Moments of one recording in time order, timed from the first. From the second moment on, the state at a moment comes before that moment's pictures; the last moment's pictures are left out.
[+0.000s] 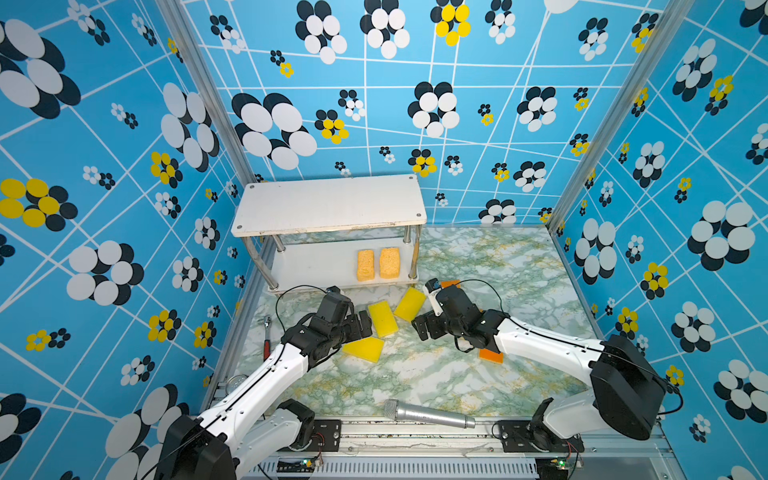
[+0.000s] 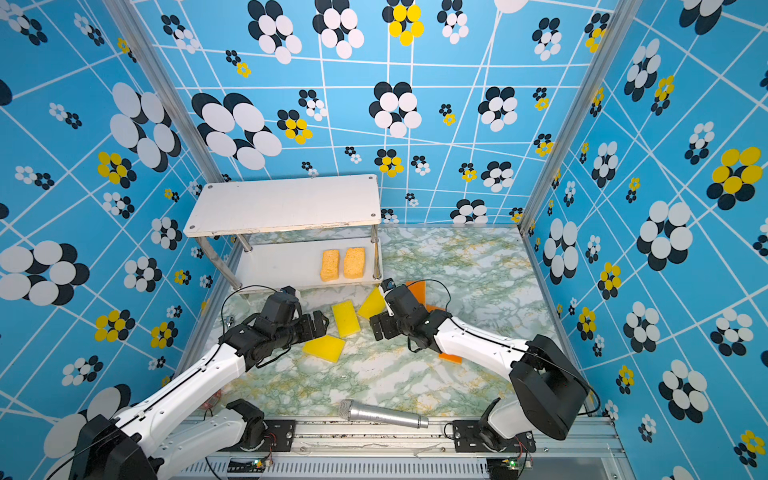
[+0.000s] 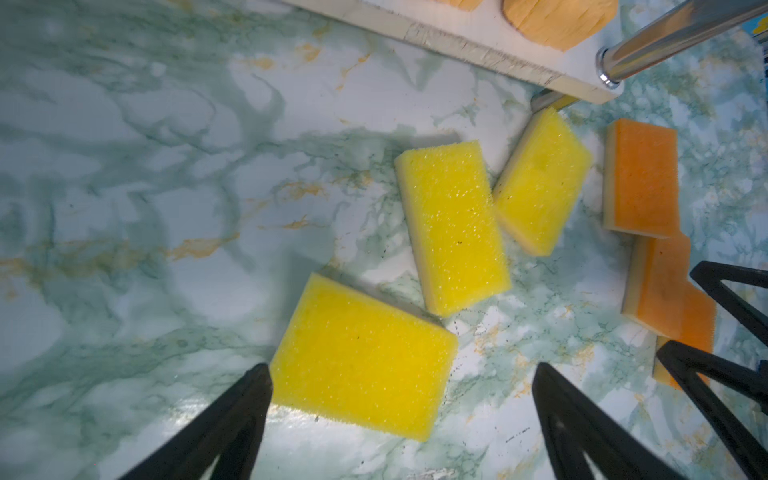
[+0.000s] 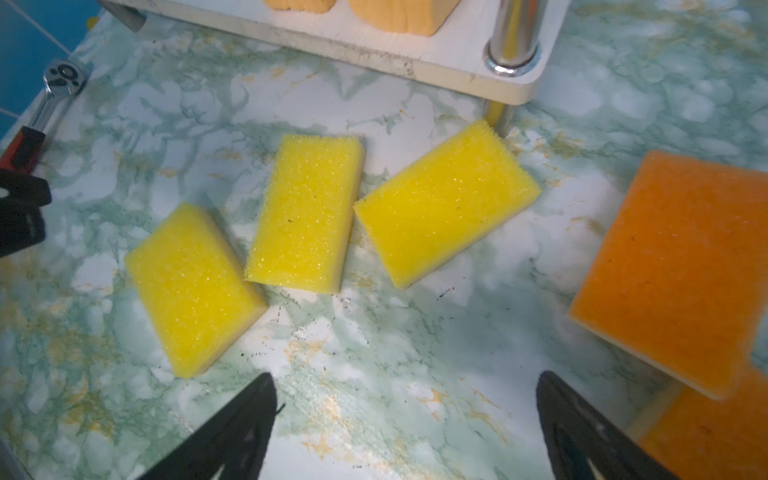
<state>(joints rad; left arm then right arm) -0.47 1.03 0.65 -0.54 0.01 -0.69 0.83 1.48 0.86 -0.19 0.10 0.29</state>
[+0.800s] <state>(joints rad) -0.60 1.02 0.60 -0.63 0.08 -0.81 1.01 1.57 0.90 -0.14 0.21 0.21</state>
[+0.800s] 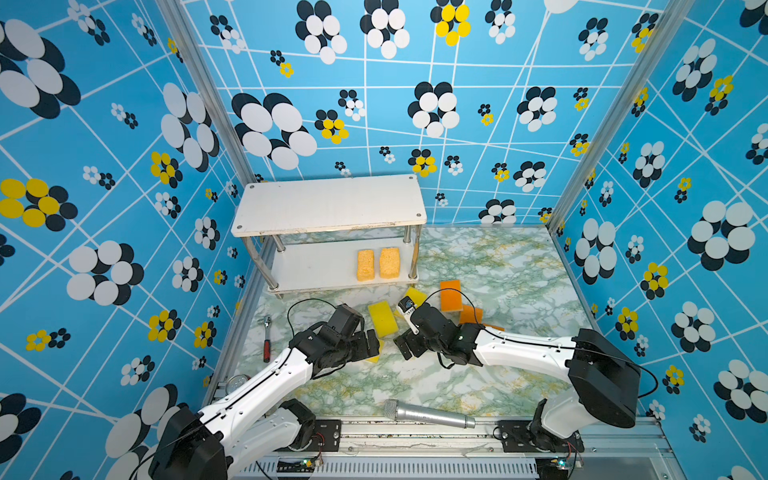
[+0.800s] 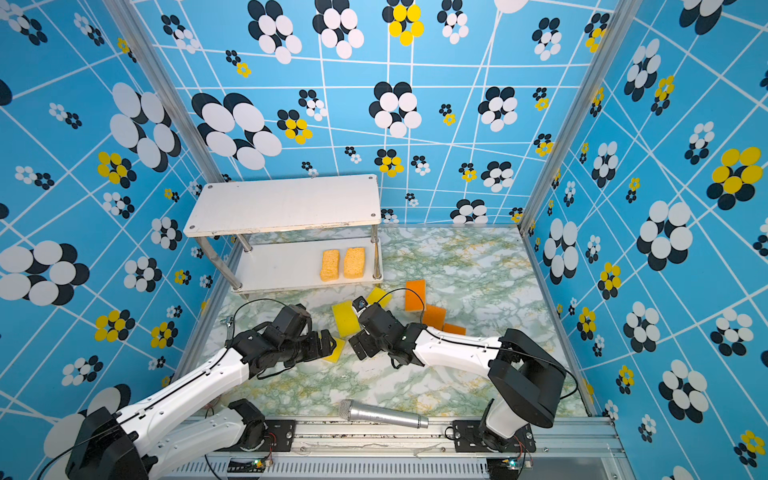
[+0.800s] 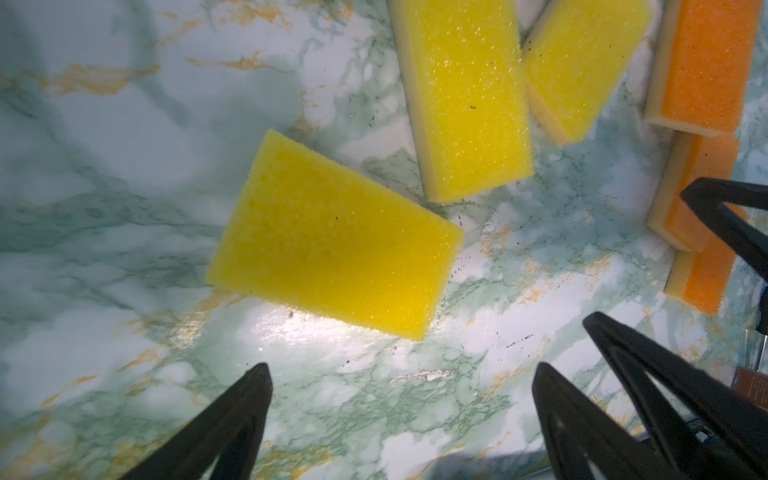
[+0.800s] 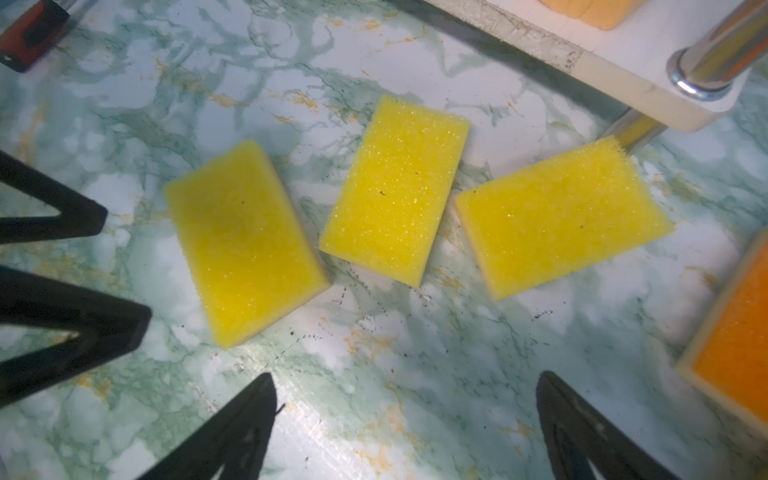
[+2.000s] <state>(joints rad) -0.46 1.23 0.58 -0.51 0.04 -0.81 1.01 1.52 0.83 -0.16 0.34 0.21</state>
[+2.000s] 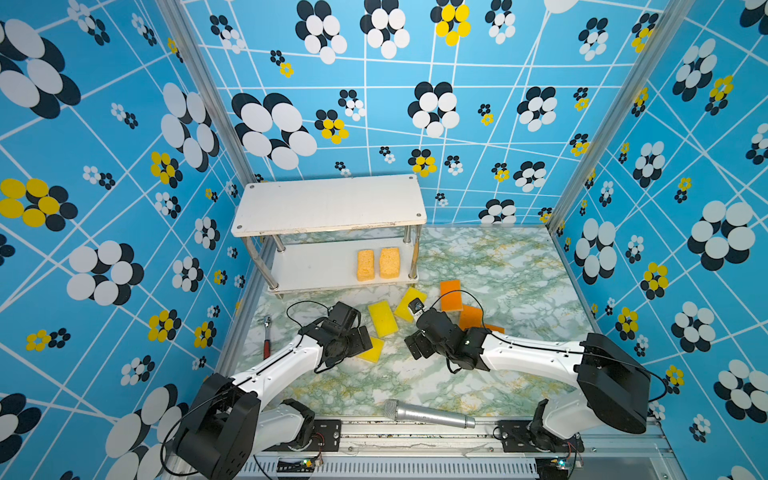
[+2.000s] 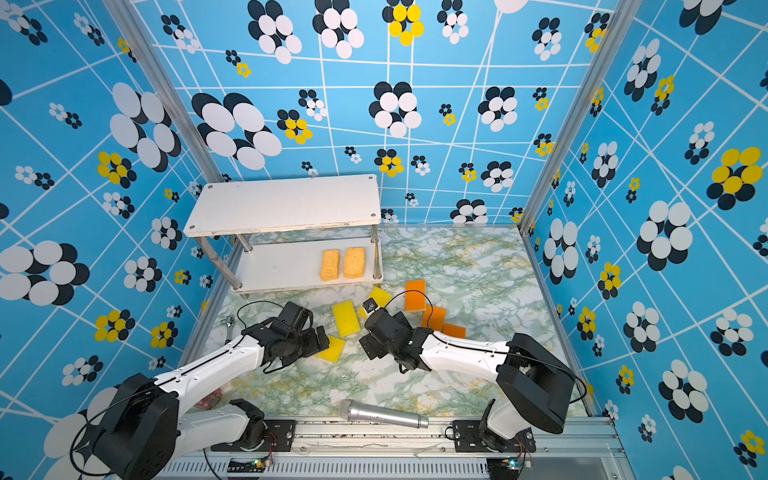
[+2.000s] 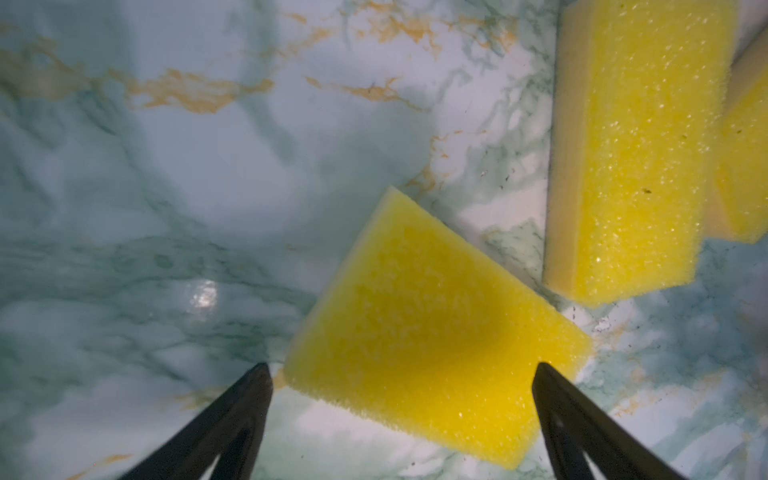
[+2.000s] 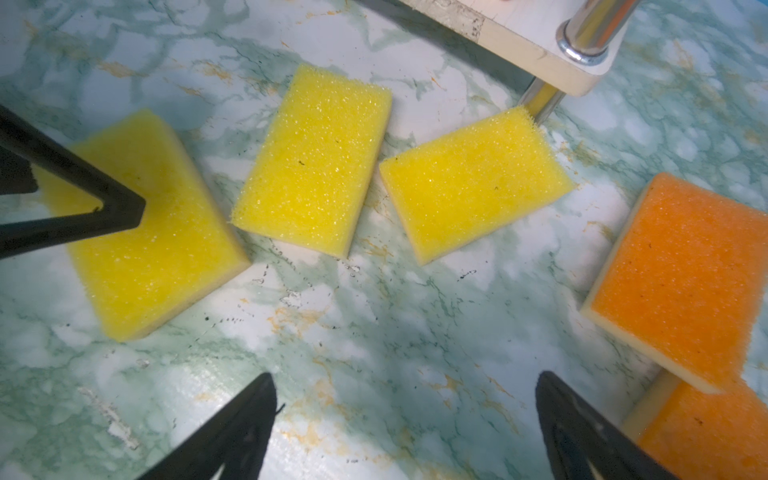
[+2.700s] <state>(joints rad) -0.46 1.22 0.57 -0.46 0.06 -0.80 1.01 1.55 0.83 -0.17 0.34 0.21</state>
